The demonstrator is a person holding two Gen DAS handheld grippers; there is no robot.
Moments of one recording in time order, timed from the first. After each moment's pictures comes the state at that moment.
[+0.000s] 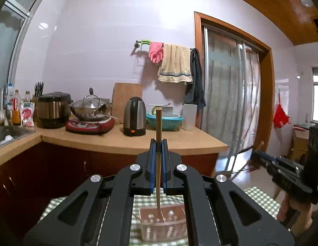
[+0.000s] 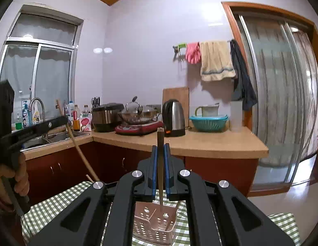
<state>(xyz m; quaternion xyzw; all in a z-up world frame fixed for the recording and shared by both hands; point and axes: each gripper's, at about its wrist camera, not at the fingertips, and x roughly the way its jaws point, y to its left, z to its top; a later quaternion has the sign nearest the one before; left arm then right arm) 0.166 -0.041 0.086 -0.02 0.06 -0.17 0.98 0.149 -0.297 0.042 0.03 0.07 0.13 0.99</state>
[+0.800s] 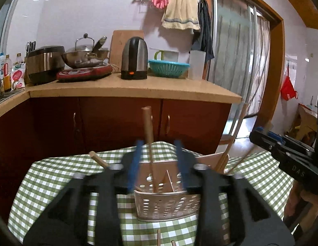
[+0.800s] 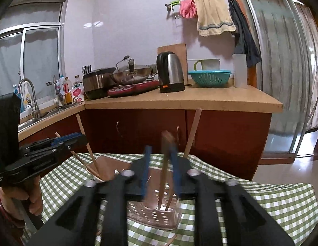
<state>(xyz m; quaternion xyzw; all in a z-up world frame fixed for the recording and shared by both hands) 0.231 -0.057 -0.035 -0.01 0.20 -0.17 0.96 0.203 -0.286 -0.039 0.05 0.18 0.12 0.98</state>
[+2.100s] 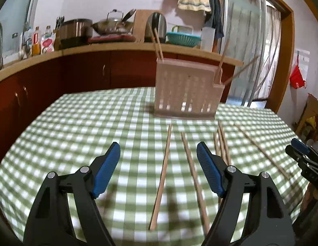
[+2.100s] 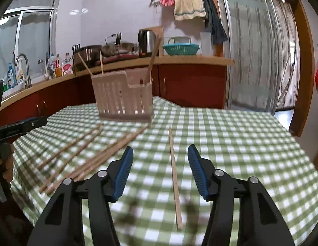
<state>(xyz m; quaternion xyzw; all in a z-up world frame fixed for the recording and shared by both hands) 0.054 -0.013 -0.153 -0.01 0.27 -0.11 0.96 0.009 -0.323 -0.171 0.03 0.23 0.04 0.97</state>
